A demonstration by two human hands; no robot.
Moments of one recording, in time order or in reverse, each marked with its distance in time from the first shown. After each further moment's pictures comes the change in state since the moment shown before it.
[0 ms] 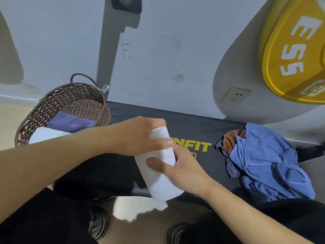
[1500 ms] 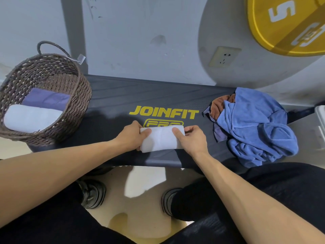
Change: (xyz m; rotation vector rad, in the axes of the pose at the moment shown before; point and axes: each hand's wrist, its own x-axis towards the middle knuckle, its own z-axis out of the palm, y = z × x) left_hand 0.057 -0.079 0.168 -0.236 0.137 -0.488; right_hand 0.006 0.153 -0.048 -0.202 0.633 0.469
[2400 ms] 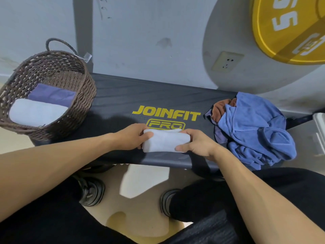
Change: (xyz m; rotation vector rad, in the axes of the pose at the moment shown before) left_hand -0.007 -0.005 -0.019 0.066 -0.197 0.293; right_hand 0.000 -0.013 -0.040 0.002 -0.626 -0.077
